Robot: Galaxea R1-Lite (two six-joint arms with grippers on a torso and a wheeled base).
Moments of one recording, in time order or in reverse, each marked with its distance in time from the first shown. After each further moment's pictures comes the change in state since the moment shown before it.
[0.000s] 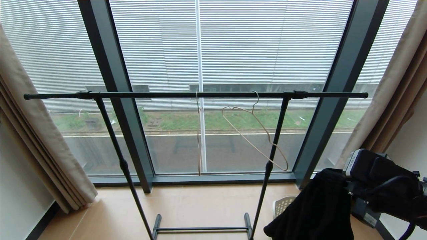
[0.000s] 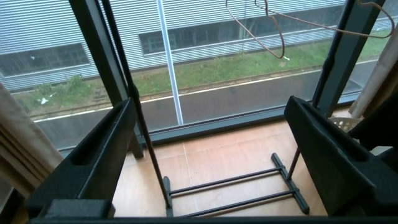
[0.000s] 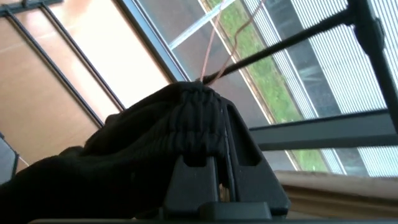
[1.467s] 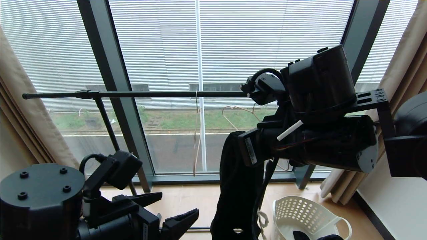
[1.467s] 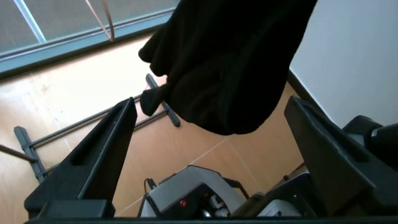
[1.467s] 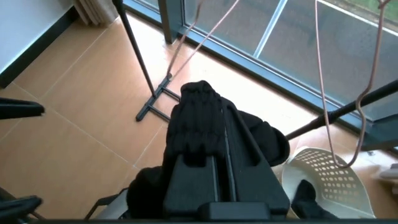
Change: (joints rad) left arm -0.814 1.350 -0.456 -0.423 0.230 -0.446; right arm 0.310 0.498 -0.777 0.347 -0.130 0.835
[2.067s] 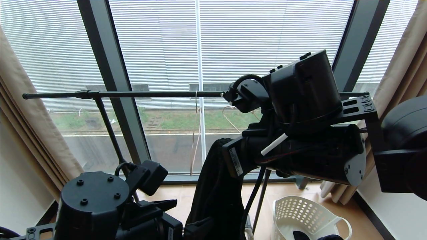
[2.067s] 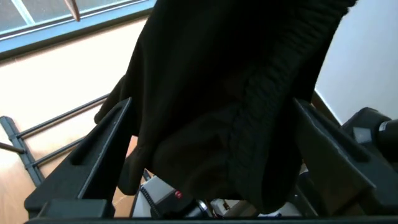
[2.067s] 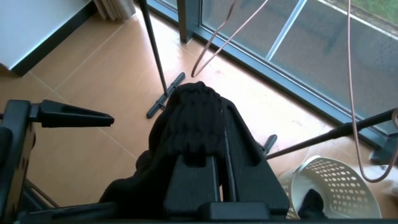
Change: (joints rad) left arm -0.034 0.150 0.016 -0.117 -0.001 -0.019; right arm 0.069 0.029 -0.019 -0.007 0.000 0.002
